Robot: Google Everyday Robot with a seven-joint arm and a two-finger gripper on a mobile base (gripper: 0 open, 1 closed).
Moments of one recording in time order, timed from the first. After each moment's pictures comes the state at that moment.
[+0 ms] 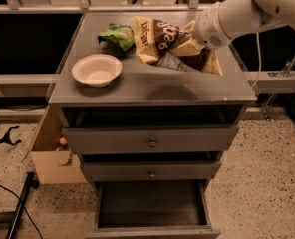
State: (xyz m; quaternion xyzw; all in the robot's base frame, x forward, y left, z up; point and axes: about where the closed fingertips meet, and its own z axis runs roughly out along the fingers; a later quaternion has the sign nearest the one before) arm 0.662 -0.080 0.935 -0.61 0.66 0.10 0.42
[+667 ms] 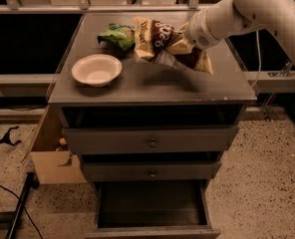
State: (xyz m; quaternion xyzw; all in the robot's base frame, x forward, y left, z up) arm 0.713 -0.079 0.911 -0.57 0.70 0.09 0.42
